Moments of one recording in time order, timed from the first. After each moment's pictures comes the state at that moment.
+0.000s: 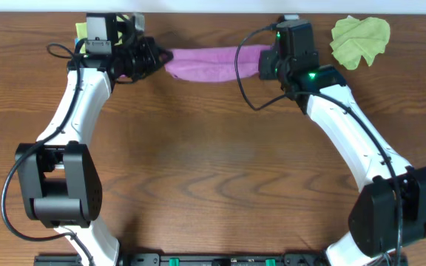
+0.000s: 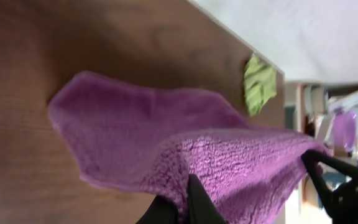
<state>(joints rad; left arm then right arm) -0.03 1.90 1.50 -0.47 0.74 -0.52 0.31 1.77 1.44 -0.46 0.11 0.24</state>
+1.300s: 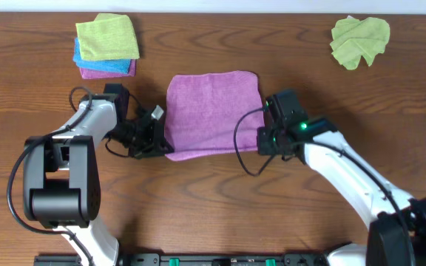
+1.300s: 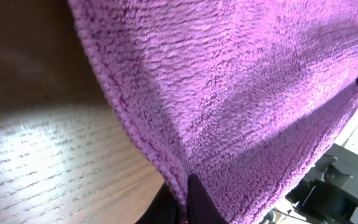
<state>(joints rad) -0.01 1.90 1.07 -0.92 0.78 0.01 0.41 1.54 0.94 -0.66 -0.02 0.37</state>
